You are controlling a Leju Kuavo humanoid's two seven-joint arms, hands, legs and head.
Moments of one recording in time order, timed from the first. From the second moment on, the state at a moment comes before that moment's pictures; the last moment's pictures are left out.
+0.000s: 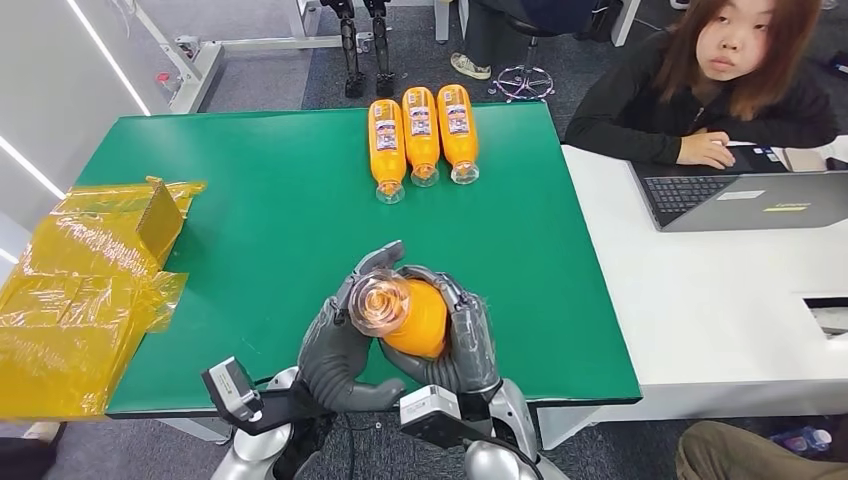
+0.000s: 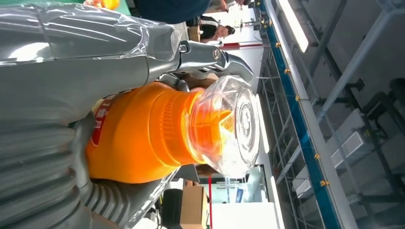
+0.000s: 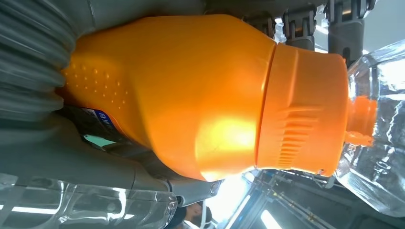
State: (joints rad) left arm -0.20 -0.18 -0.41 -1.21 0.02 -0.31 -0.70; right arm -0.20 0.14 0.82 -1.36 0.62 -0.70 -0.60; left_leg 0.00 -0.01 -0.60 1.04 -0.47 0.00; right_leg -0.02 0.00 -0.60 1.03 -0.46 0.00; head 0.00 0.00
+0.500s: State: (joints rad) left arm -0.27 -0.18 -0.40 -1.13 0.03 -0.27 -0.70; right arm -0.22 0.16 0.83 -1.32 0.62 -0.69 -0.57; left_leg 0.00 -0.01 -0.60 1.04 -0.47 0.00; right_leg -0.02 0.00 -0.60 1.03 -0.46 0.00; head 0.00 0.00
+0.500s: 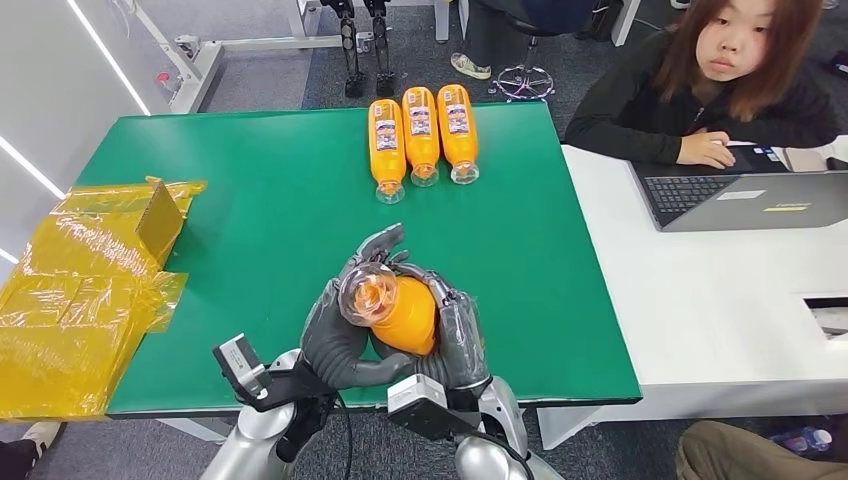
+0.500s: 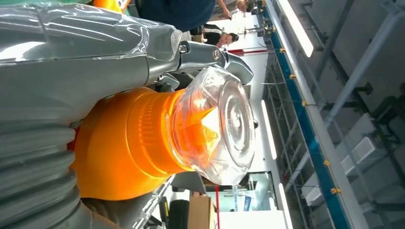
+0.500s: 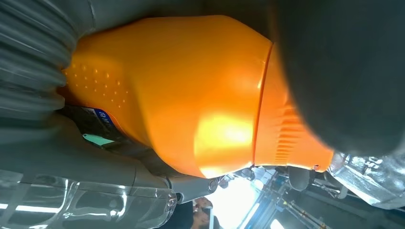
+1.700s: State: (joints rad) left arm -0.35 -0.21 -0.37 -1.02 -0.03 -0.22 -0.69; right arm -0.24 0.19 0.84 -1.30 0.64 -0.63 -0.51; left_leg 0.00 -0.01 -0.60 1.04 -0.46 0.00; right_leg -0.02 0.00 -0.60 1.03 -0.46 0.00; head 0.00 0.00
